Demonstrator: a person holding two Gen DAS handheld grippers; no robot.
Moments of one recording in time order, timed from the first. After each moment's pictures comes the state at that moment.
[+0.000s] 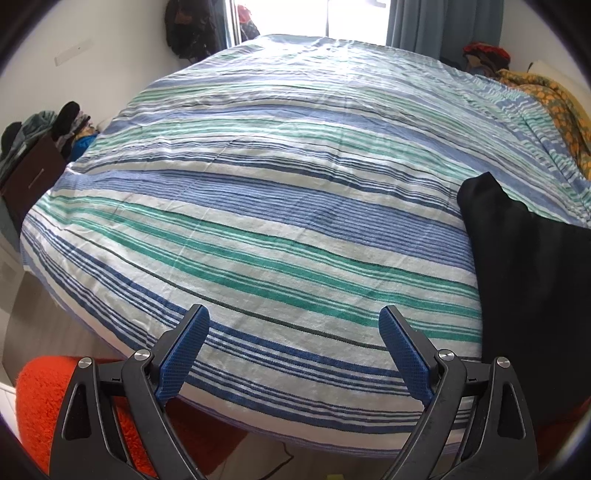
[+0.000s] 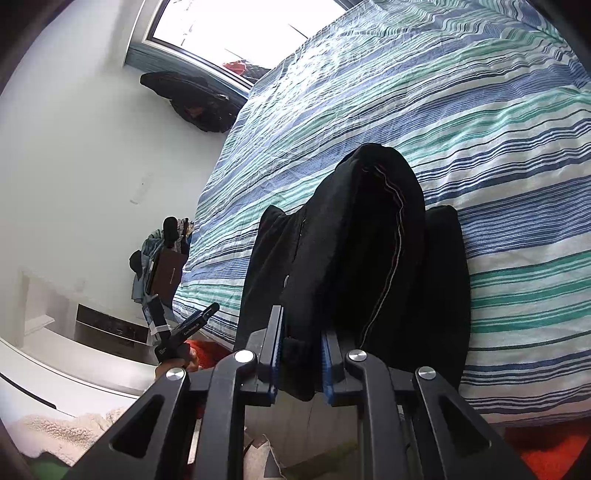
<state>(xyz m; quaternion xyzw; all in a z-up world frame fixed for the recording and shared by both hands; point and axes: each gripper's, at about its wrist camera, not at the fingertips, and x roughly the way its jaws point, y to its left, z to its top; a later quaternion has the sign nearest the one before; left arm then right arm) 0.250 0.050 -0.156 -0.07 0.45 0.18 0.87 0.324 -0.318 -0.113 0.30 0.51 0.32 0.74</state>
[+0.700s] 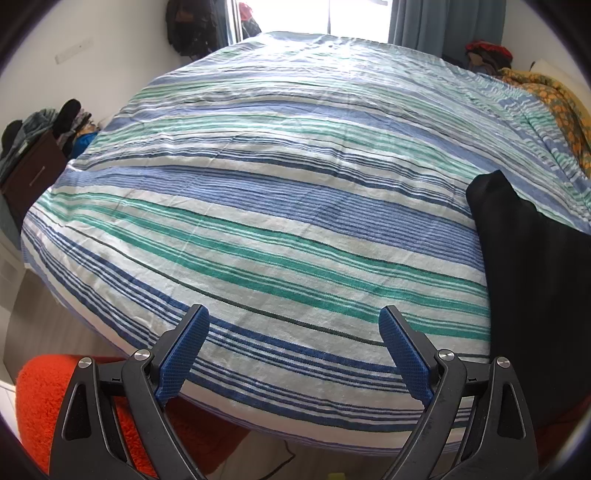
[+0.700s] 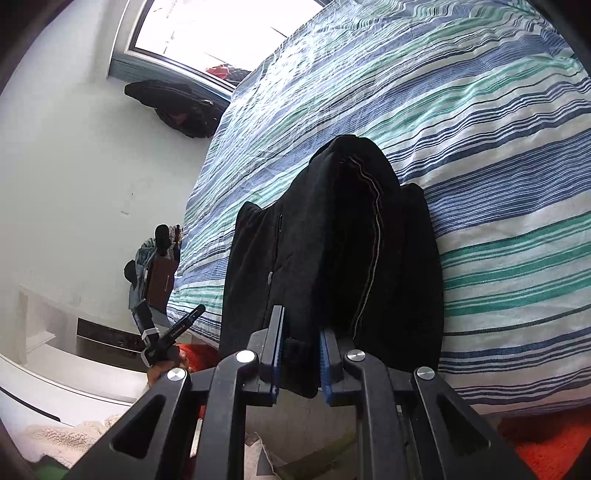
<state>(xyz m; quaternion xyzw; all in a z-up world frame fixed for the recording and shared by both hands) 0.250 0.050 -0.160 -0.07 0.45 0.18 0.87 0.318 -0.328 -0.141 0.32 0.52 0.30 0.73</state>
